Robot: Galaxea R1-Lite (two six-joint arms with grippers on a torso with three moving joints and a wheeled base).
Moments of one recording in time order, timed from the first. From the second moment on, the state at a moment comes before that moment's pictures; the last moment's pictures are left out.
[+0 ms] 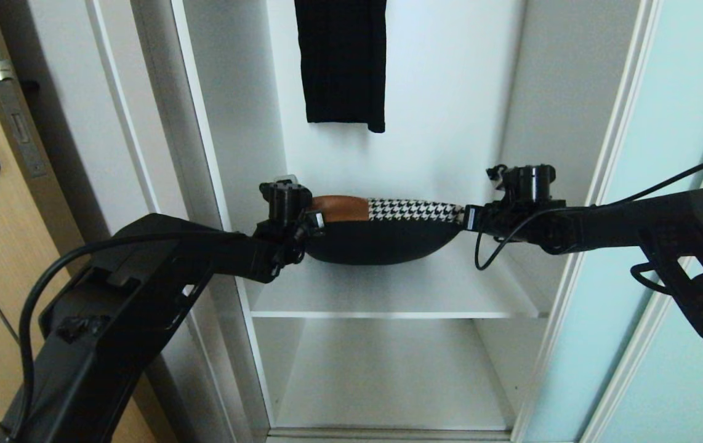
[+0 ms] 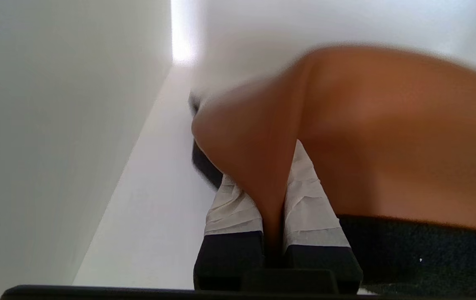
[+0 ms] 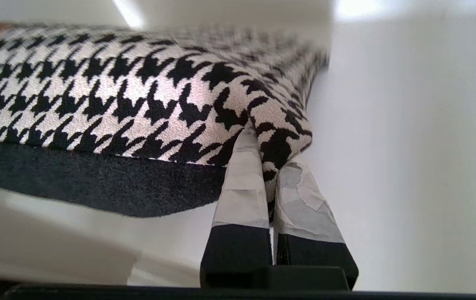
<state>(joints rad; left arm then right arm) -0.32 2.51 -1.83 -0.50 0.33 -0.23 0.16 2.40 -1.84 -0.25 0.14 0.26</state>
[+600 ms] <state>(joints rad) -0.36 2.57 -1.88 -0.29 0.32 -0.22 0.14 2.46 -1.73 -0.26 0.08 0.26</state>
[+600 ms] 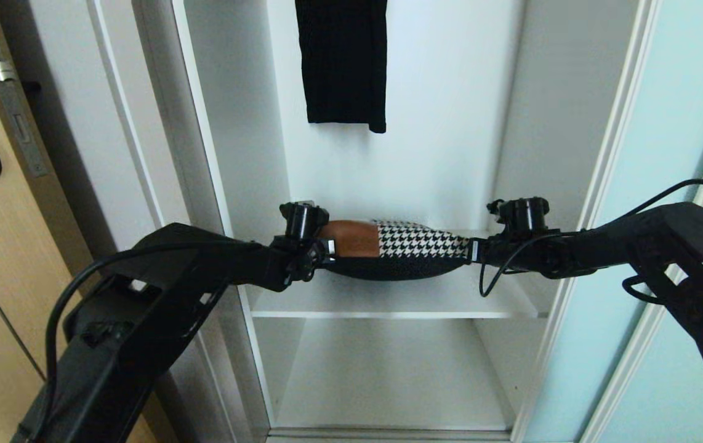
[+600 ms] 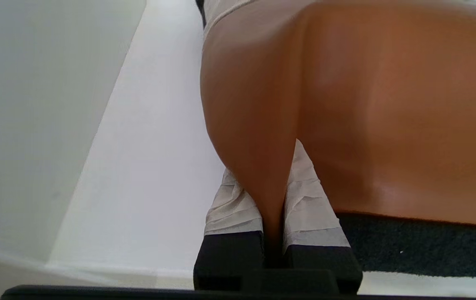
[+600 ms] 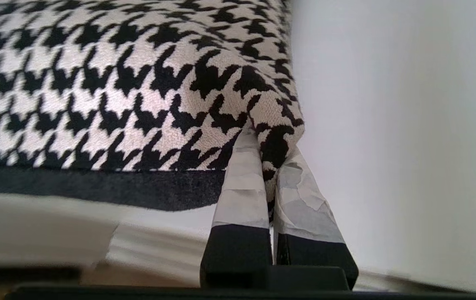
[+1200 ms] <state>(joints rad) -0.31 2.75 -1.94 -0.46 0.41 -0.16 0.17 2.69 -1.94 -0.27 -0.09 0.17</state>
